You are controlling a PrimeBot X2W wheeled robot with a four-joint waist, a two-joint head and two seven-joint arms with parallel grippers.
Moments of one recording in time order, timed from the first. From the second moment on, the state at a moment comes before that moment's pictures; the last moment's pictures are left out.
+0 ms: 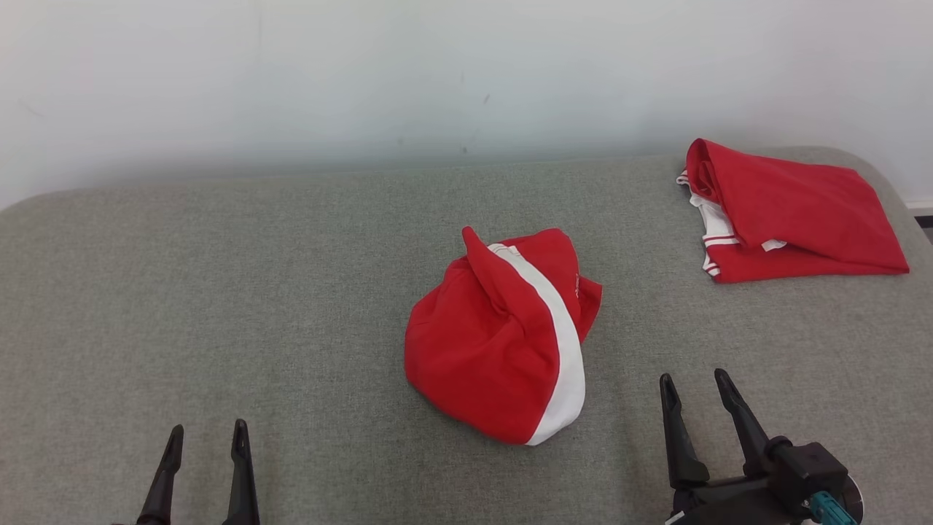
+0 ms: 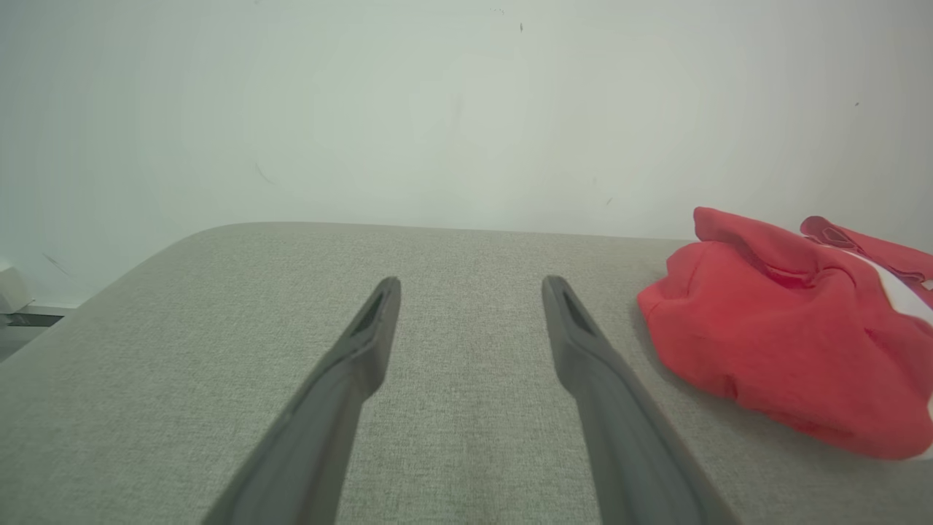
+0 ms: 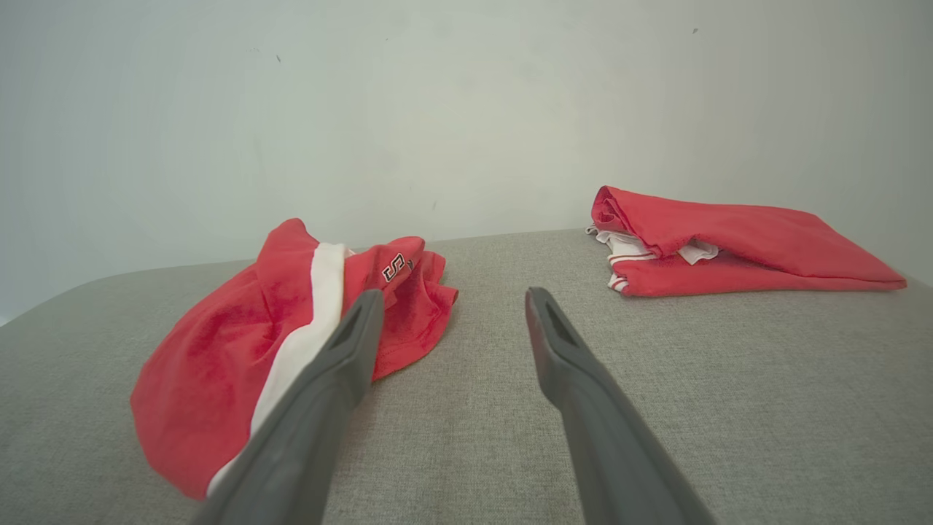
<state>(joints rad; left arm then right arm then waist) 0.07 0.05 0.07 0.07 -0.14 -0.11 -0.26 -0.03 -0.05 0.03 0.20 0.14 0.13 -0.26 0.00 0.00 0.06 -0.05</state>
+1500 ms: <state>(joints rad) 0.04 0.05 0.01 0.10 -0.15 -0.12 -0.26 -0.10 -0.05 0.14 0.30 0.15 0.13 -0.26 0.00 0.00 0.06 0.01</state>
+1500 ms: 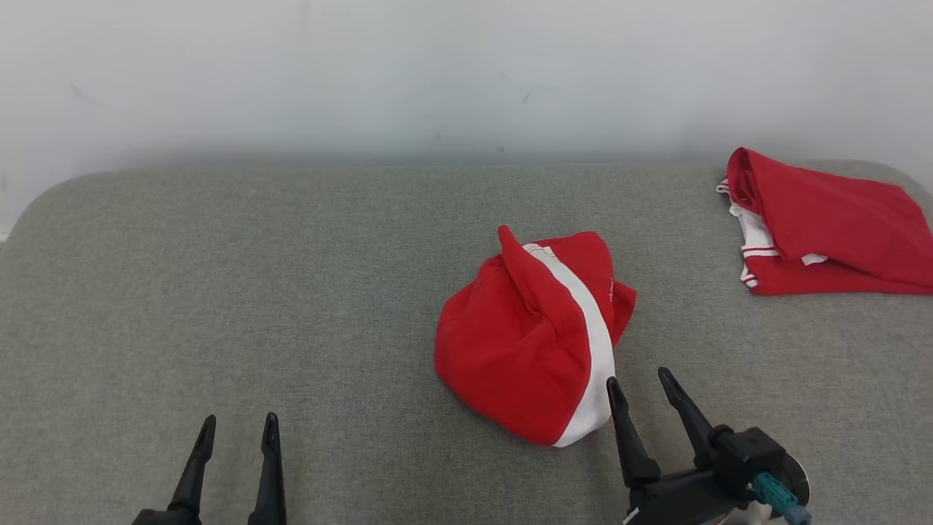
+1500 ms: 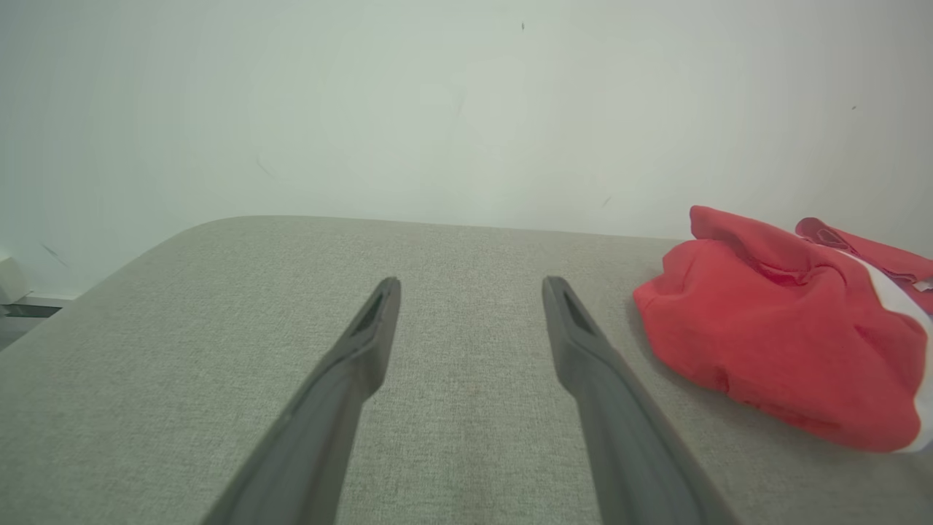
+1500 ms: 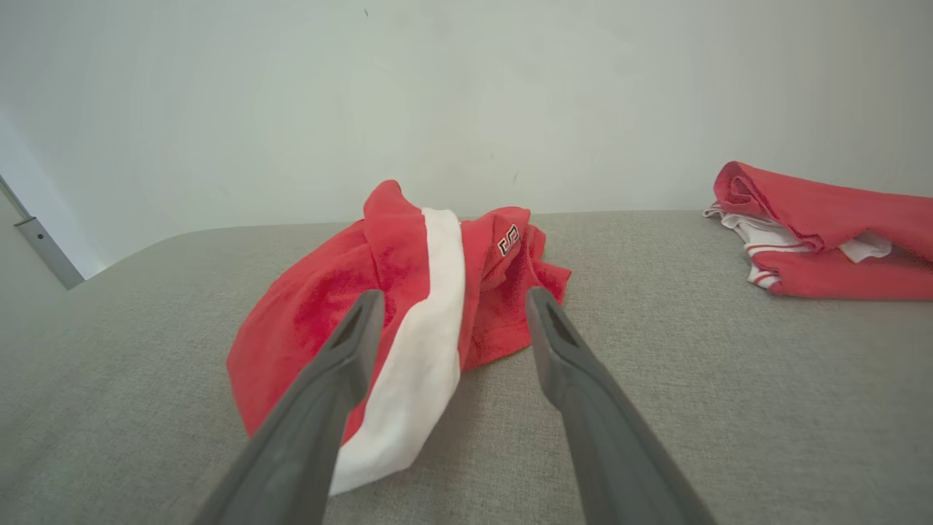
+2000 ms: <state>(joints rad) 0.00 0.05 -0.02 0.13 -0.17 -0.12 -0.26 -0.33 -0.05 0.16 0.60 0.16 0.13 -0.26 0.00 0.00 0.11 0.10</state>
